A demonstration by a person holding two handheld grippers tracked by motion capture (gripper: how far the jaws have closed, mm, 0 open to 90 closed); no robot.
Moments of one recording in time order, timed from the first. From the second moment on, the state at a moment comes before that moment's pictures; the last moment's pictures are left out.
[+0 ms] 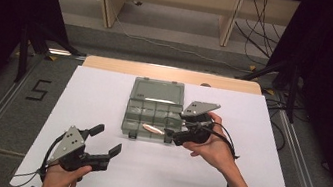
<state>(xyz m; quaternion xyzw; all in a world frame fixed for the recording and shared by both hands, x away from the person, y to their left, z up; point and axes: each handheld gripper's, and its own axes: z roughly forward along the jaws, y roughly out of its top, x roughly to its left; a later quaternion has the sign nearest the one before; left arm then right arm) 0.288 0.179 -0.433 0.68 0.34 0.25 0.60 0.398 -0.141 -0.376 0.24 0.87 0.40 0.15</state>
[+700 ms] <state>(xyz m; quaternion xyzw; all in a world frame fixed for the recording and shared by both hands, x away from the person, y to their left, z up) 0.287 0.179 -0.433 0.68 0.34 0.25 0.60 0.378 -0.170 -0.385 0.26 0.83 0.47 0.15</state>
